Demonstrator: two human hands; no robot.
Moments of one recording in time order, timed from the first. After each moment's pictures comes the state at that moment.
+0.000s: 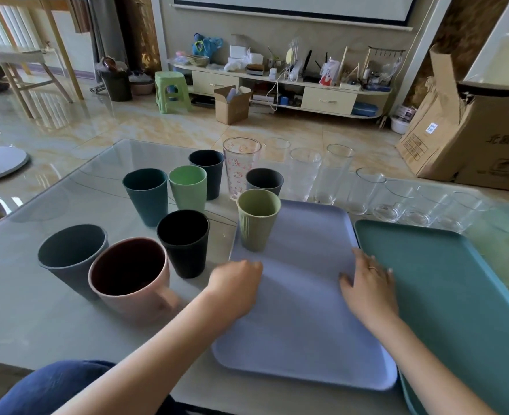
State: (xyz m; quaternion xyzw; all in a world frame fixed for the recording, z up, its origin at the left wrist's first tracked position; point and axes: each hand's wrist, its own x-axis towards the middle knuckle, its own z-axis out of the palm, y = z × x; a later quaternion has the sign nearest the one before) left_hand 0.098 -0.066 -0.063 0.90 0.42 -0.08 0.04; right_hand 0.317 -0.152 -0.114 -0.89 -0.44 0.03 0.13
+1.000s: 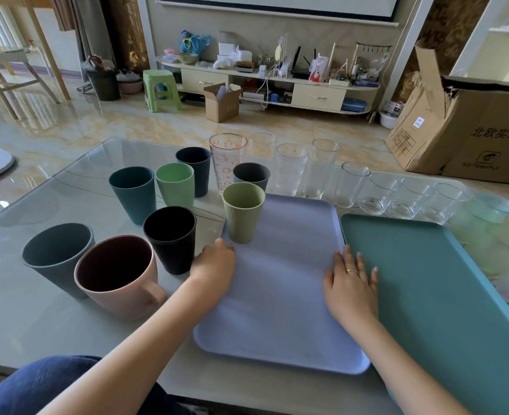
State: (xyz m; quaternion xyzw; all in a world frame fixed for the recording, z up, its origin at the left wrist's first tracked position) left_hand 0.102 -0.042 -0.076 0.86 0.50 -0.11 0.03; right_hand 0.299 -0.162 -0.124 -0.90 -0.43 0.03 0.07
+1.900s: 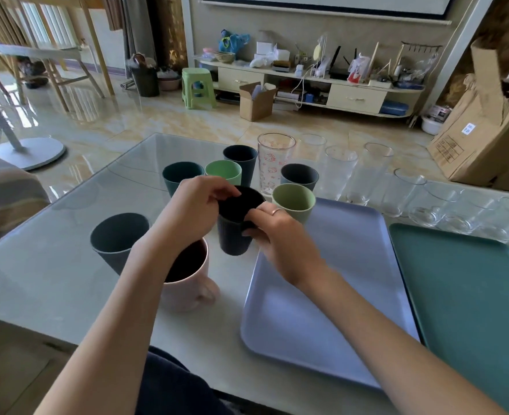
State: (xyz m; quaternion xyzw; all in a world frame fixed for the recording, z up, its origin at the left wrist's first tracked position) left_hand 0.009 0.010 0.004 0.81 0.44 0.33 0.19; right_hand 0.162 -0.058 -0.043 -0.57 -0.76 0.00 0.32
